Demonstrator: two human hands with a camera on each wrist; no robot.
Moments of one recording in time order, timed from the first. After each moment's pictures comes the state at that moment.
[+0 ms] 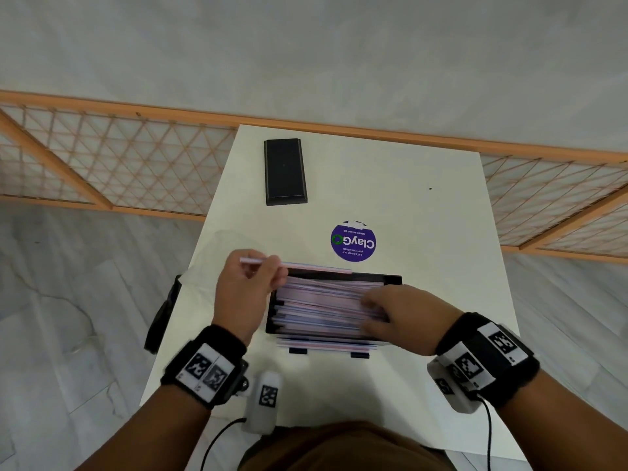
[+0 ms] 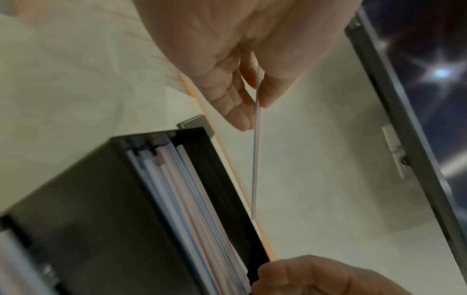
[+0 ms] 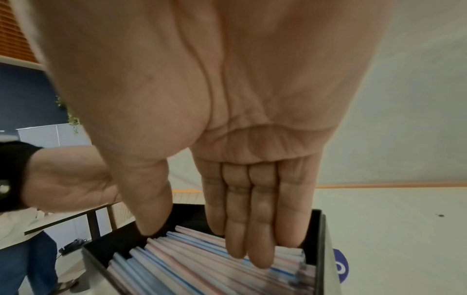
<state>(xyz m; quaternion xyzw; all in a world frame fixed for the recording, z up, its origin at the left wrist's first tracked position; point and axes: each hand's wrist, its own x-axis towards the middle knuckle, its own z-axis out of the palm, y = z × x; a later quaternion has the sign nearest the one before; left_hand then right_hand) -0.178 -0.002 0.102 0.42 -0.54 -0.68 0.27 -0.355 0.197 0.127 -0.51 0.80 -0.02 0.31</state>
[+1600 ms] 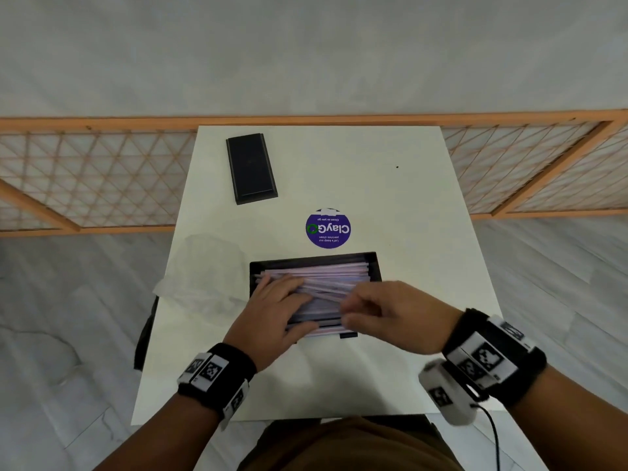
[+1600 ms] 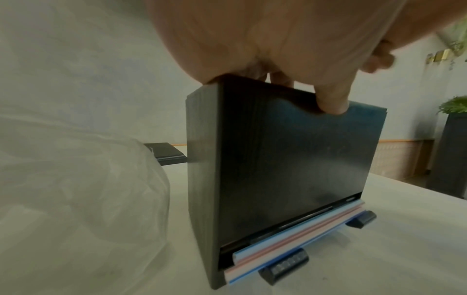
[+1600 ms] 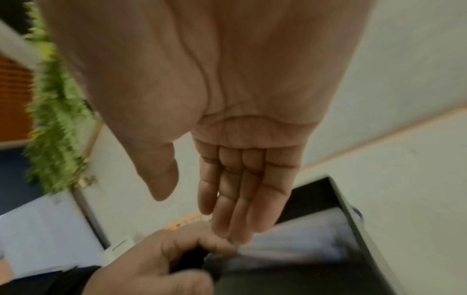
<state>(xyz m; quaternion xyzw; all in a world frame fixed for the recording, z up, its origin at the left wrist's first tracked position) -0.170 0.022 0.023 0.04 -0.97 -0.24 0.05 -0.331 0.234 0.149 -0.43 0.77 -0.25 0.40</state>
